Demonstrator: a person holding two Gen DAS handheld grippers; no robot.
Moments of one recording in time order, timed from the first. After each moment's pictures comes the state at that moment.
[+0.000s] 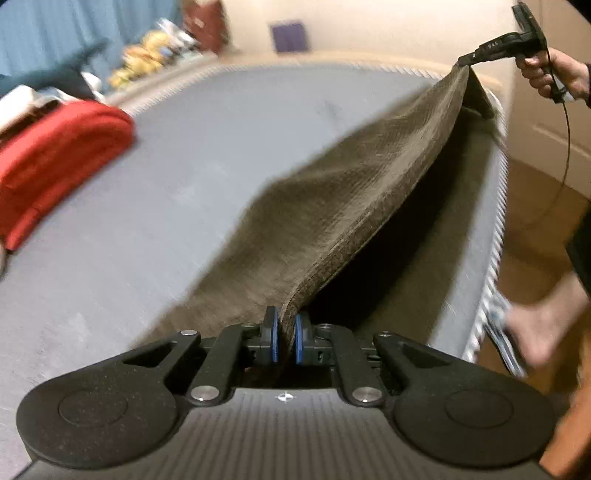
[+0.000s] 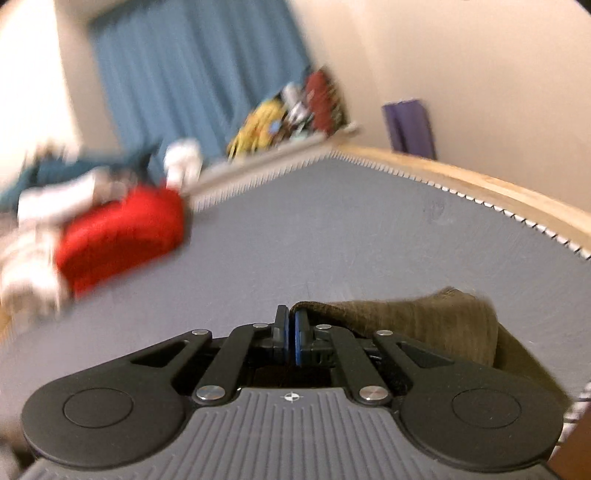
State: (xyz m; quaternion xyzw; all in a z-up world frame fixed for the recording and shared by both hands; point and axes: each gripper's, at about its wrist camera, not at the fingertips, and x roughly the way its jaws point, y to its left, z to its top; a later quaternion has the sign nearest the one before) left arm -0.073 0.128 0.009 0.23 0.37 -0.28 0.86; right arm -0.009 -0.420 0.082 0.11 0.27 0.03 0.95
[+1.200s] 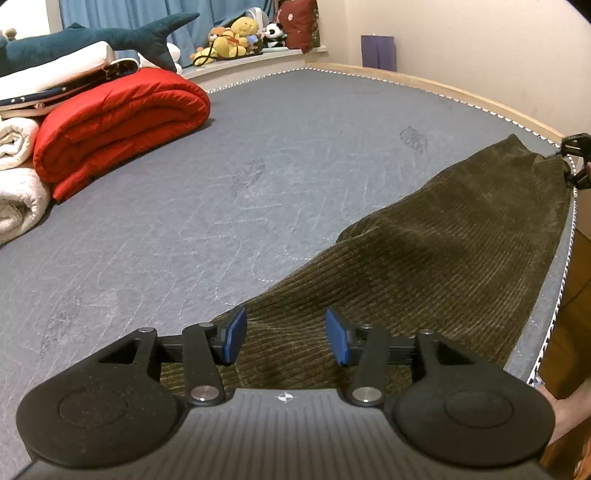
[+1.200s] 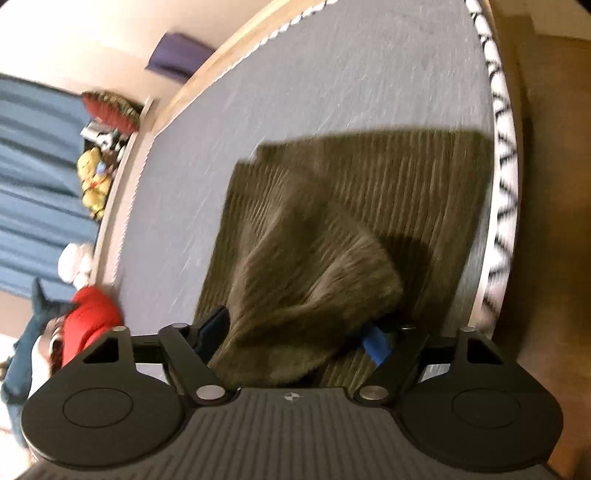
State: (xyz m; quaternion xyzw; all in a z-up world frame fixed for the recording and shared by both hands) left arm -0.027 0.146 0.016 0.14 0.37 -0.15 0.91; right arm 0.003 -0.564 -0.061 0.55 0.30 -0.15 0.77
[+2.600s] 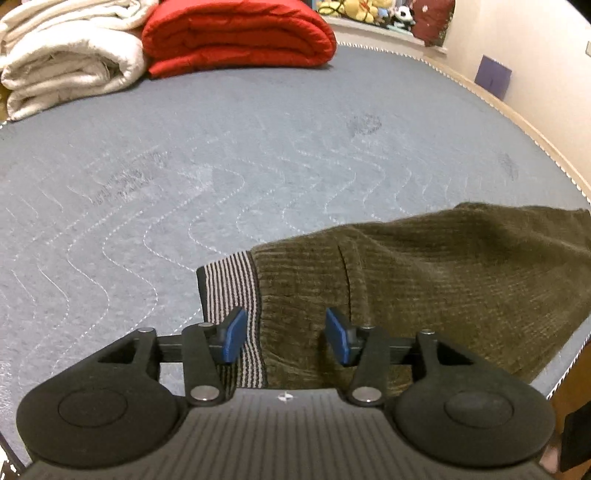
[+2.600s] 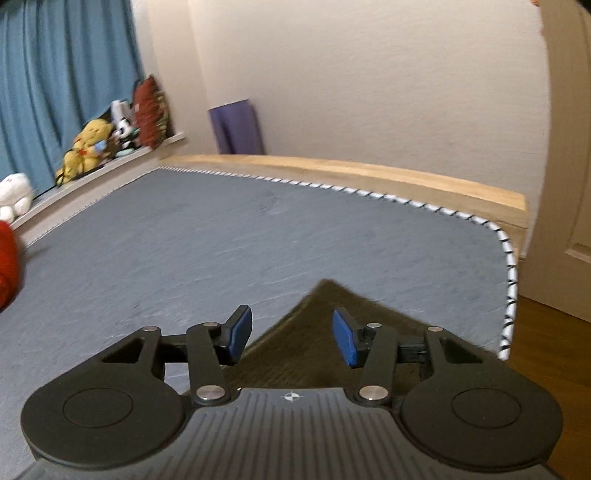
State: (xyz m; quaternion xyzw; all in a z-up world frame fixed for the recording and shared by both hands) left arm -0.042 0.256 -0.010 -0.03 0.44 -0.02 0.90; right arm 0.075 -0.437 0.022 0.18 0.24 -0.27 0.91
